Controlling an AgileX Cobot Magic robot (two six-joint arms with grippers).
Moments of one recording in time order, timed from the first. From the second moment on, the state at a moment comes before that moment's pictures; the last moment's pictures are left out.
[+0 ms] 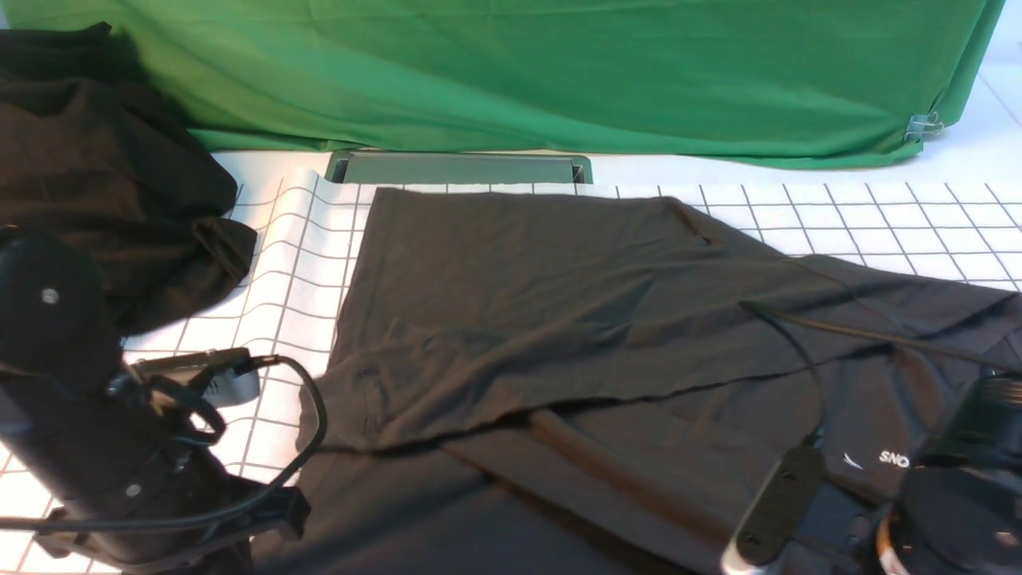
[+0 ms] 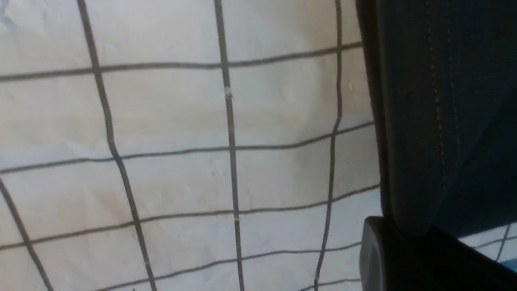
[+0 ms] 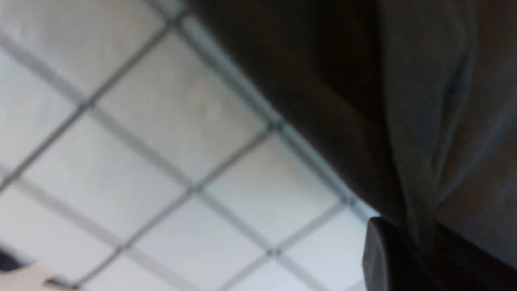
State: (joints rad) right arm 0.72 1.40 -0.68 -0.14 0.95 -0.02; left arm -0.25 1.35 -0.80 -0.25 1.11 -0.10
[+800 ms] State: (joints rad) right arm 0.50 1.37 -1.01 -0.18 1.07 -0.03; left arm -0.24 1.46 -1.19 -0.34 1.04 -0.05
